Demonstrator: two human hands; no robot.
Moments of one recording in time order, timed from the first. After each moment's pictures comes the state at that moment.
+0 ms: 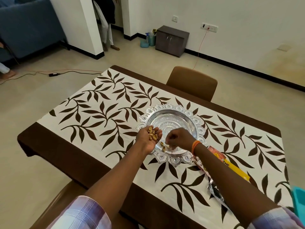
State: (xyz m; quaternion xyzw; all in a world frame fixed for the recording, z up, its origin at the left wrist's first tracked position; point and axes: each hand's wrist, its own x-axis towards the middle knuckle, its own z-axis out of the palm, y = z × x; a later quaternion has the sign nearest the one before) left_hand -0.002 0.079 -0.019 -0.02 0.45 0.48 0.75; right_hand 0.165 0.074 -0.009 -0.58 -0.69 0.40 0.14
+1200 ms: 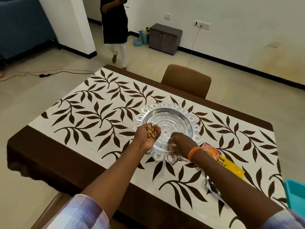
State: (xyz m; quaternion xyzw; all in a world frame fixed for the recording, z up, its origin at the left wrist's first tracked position) left_hand 0.004 0.085 -0.016 -0.01 0.43 0.46 0.77; right_hand 0.175 0.055 -0.019 -0.57 -0.80 0.17 -0.06
